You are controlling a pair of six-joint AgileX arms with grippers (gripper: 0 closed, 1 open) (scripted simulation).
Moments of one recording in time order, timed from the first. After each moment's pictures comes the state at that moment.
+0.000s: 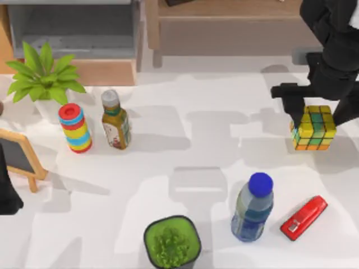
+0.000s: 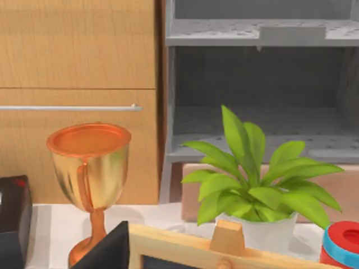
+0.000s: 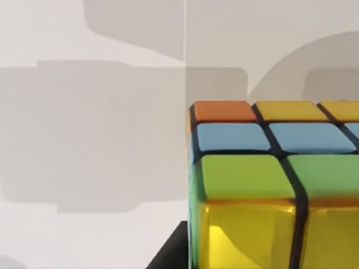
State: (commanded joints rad) left arm 0.00 0.00 0.00 0.00 0.00 0.00; right arm 0.26 2.09 1.67 -1.15 0.01 0.27
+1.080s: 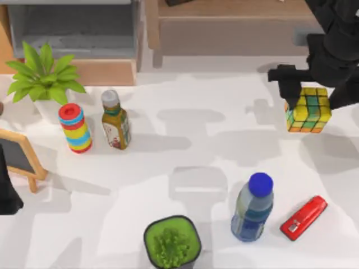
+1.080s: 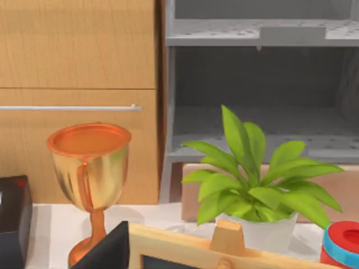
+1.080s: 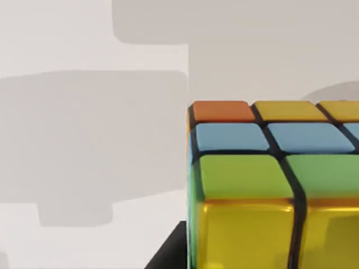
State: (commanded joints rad) left arm 0.00 0.00 0.00 0.00 0.00 0.00; right arm 0.28 2.01 1.66 -1.08 0.01 0.31
